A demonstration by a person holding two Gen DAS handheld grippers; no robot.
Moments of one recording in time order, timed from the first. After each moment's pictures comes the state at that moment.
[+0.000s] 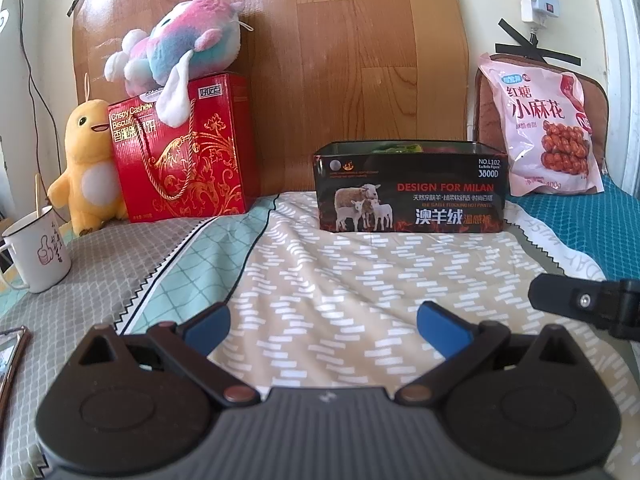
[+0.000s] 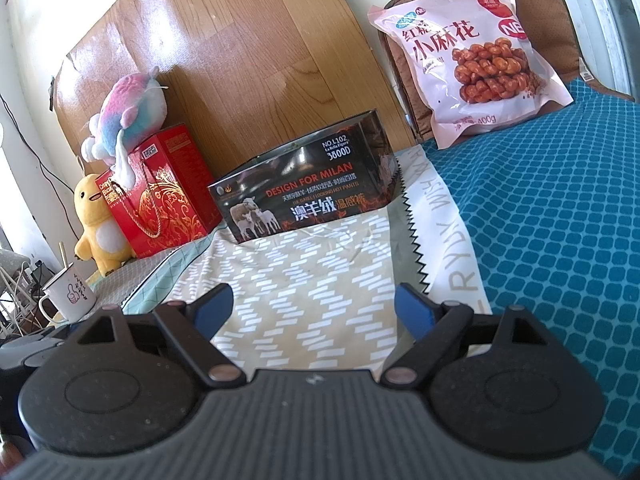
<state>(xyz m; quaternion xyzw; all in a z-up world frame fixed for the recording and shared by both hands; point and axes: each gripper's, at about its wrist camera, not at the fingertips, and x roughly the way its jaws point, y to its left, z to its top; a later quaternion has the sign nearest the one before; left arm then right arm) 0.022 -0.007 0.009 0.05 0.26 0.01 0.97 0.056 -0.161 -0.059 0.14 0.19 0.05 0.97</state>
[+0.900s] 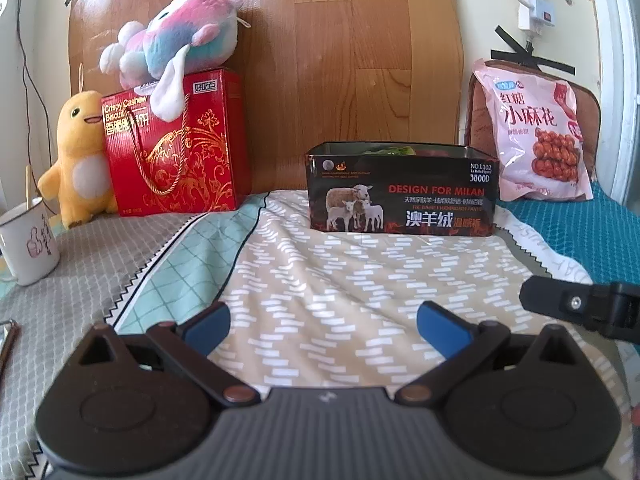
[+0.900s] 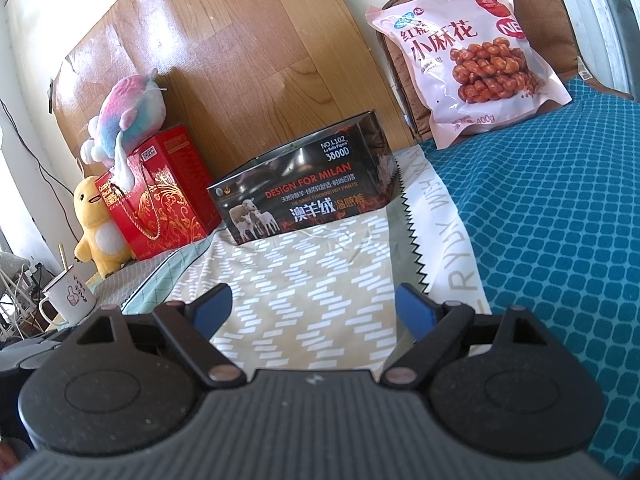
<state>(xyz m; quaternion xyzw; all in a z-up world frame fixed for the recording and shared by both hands) 0.022 -0.002 0.010 0.02 0.26 -0.01 0.97 0.055 -0.162 -0.059 0.14 0.19 0.05 0.97</state>
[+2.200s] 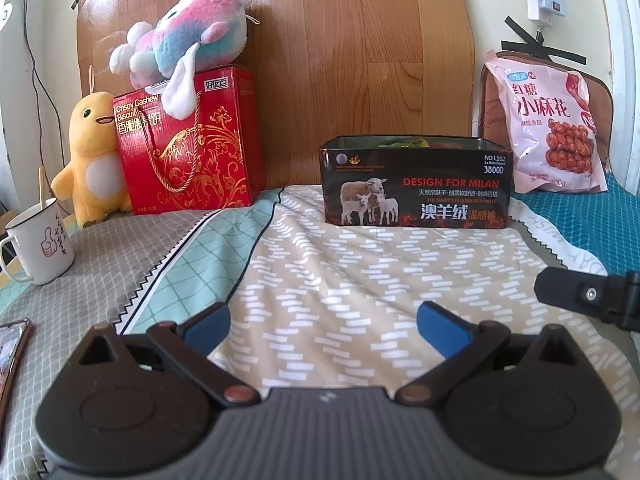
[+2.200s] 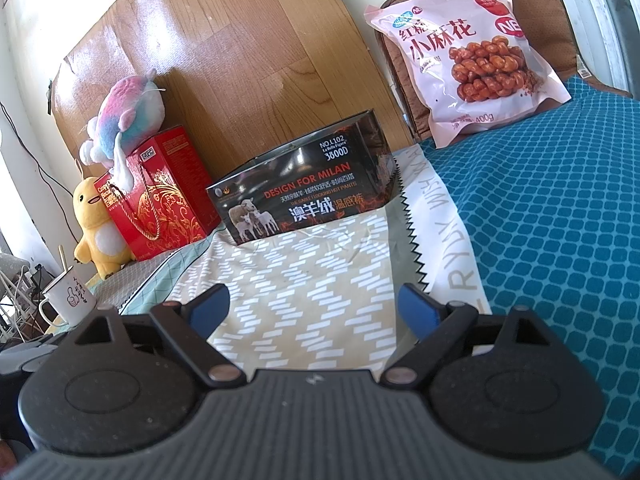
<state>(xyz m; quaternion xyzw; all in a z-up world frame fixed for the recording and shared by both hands) 0.021 -0.004 0.008 0.04 0.26 0.02 0.96 0.056 -0.162 -0.060 0.14 0.19 0.05 0.97</state>
